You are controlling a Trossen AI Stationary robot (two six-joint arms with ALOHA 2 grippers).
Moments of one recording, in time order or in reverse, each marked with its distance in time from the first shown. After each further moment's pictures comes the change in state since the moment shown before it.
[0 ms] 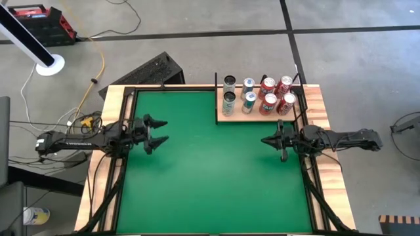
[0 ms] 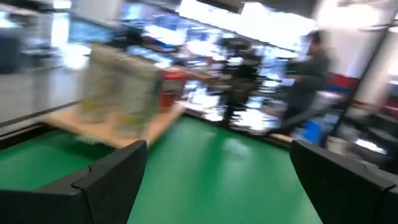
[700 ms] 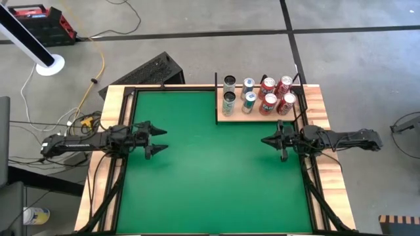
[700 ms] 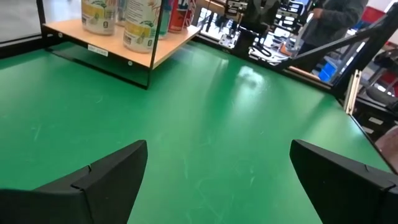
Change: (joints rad) left arm -0.001 -0.155 0.010 -0.468 0.064 -0.061; right arm 0.000 0.000 -0.001 0.000 0.001 0.028
